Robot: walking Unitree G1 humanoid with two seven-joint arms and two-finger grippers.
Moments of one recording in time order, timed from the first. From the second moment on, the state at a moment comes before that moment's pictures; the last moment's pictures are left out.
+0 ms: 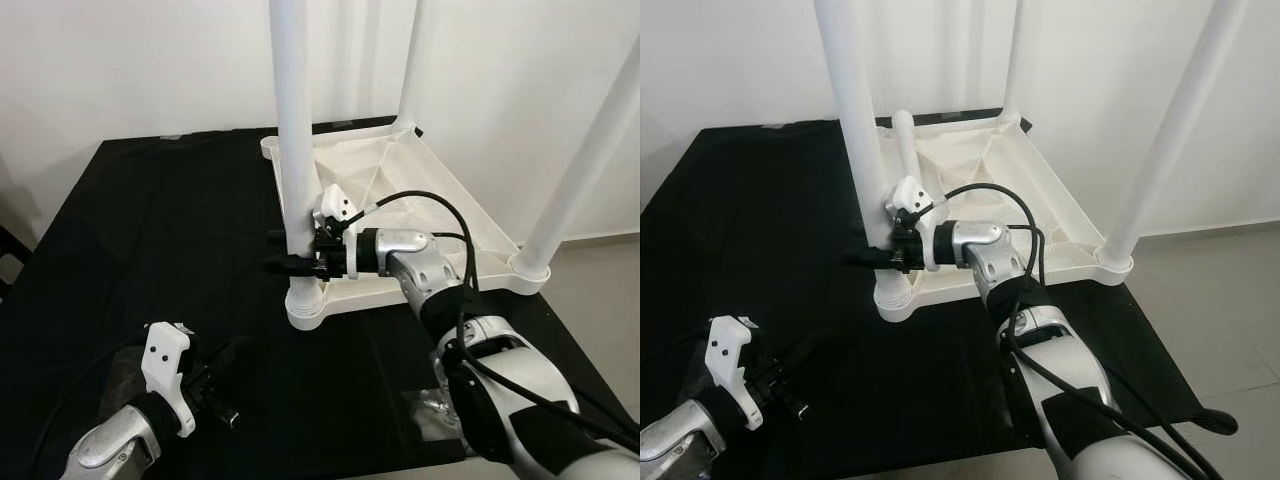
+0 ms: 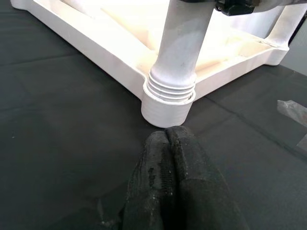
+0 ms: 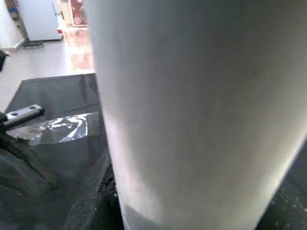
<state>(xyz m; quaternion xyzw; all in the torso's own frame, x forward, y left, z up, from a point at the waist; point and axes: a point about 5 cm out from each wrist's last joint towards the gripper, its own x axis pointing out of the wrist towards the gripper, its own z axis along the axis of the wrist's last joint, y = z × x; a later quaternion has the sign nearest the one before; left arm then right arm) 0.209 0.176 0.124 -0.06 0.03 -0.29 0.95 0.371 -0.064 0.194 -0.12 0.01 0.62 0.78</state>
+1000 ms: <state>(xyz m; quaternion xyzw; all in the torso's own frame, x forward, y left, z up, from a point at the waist) 0.200 0.169 0.124 -0.06 0.07 -0.39 0.92 0.354 -0.068 0.171 -0.10 0.04 0.47 0.88</state>
